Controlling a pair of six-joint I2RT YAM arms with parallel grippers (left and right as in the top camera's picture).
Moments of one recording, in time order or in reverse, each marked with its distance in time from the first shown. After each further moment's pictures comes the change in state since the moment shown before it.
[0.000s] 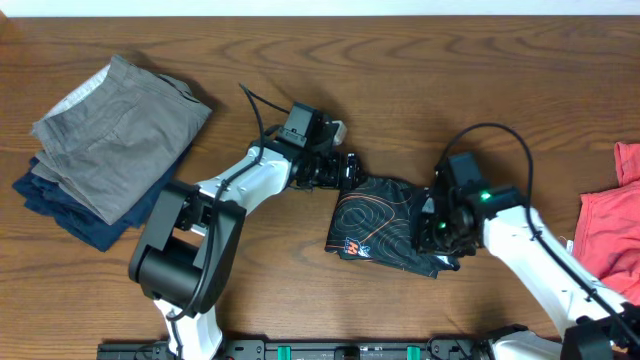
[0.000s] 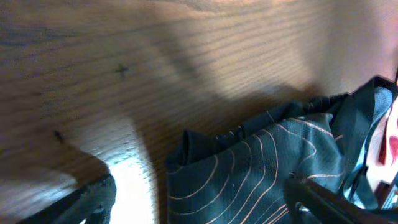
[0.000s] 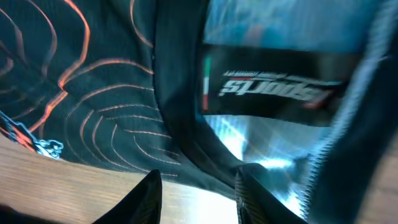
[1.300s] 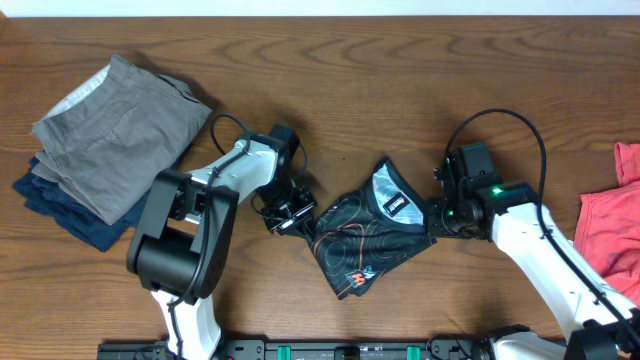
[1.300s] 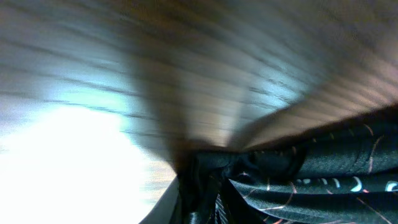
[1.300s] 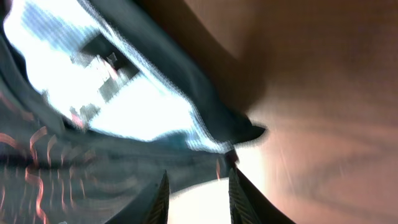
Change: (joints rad) left arm 0.092 0.036 0.014 -0.630 -0.032 -0.391; right arm -0.065 -0.014 0.059 0.038 0.099 -0.092
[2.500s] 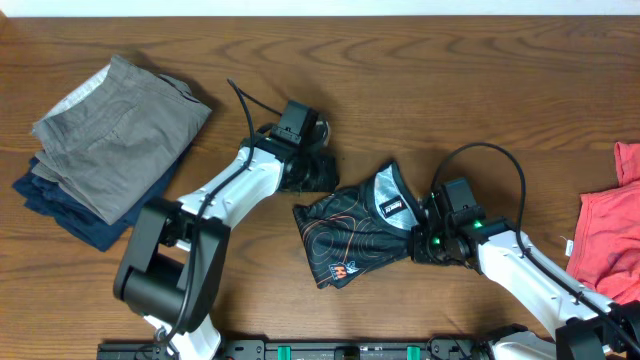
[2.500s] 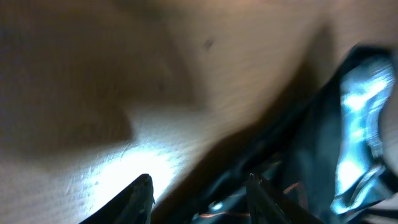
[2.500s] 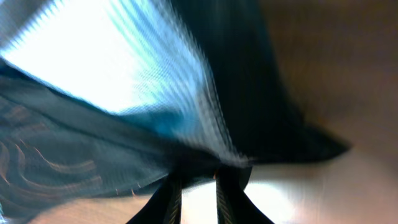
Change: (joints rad) left arm -0.083 -0.124 -0.011 0.425 -0.177 0.405; right arm 0.089 -0.011 -0.261 0.294 -0.105 0.122
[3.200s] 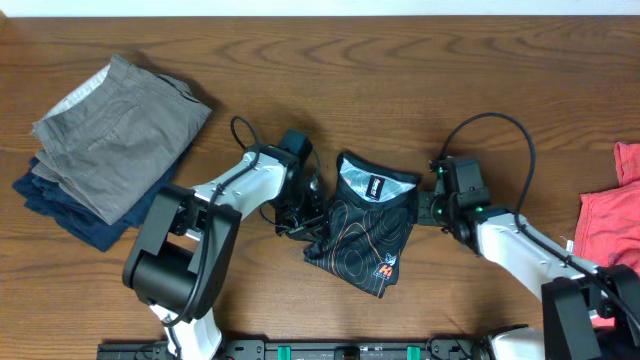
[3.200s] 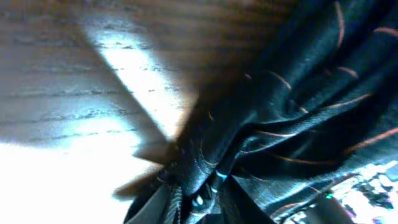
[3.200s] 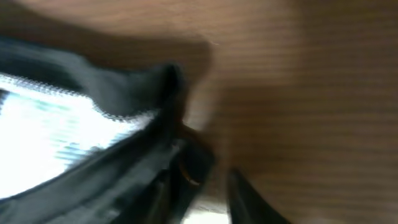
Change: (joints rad) left arm 0.011 0.052 -0.055 -0.316 0.261 -0.222; right arm -0.091 0.138 0.051 0.308 0.170 -0.085
